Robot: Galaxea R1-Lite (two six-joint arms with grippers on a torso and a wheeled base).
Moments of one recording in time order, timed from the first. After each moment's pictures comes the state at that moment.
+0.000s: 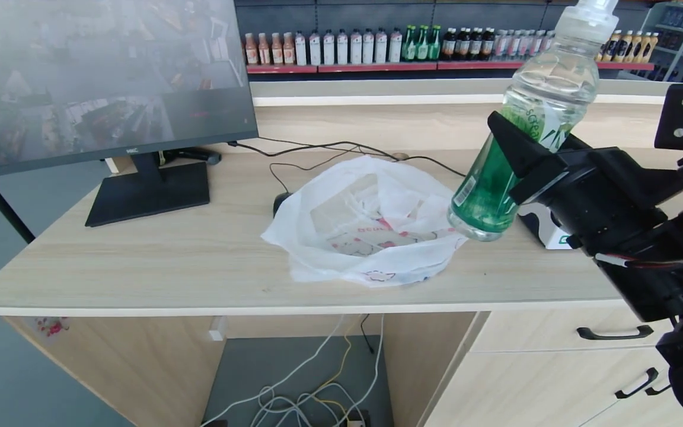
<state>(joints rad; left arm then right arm) 0.00 0.00 0.00 0.00 0.00 -0.01 0.53 1.65 -0.63 -1.57 -0.10 0.00</state>
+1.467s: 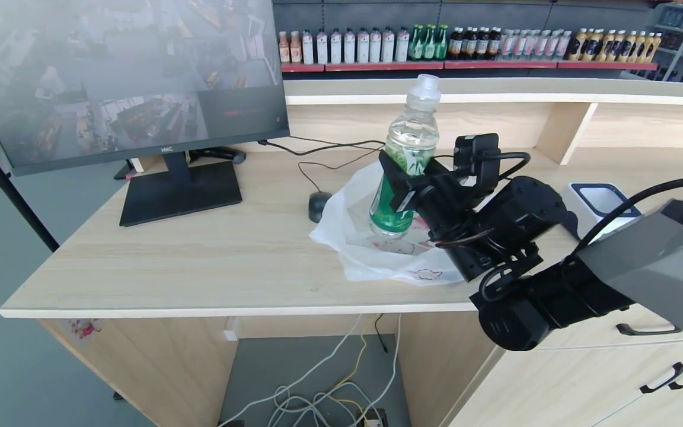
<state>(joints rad) 0.00 0.00 0.00 0.00 0.00 -0.01 0.56 2.14 -1.09 -1.57 -0.08 -0.01</state>
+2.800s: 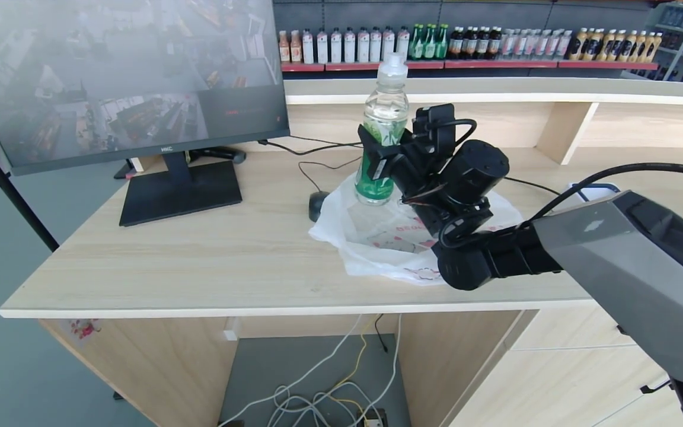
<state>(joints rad) 0.00 0.00 0.00 0.00 0.00 -0.01 0.53 2.32 -1.58 -1.28 -0.03 -0.07</state>
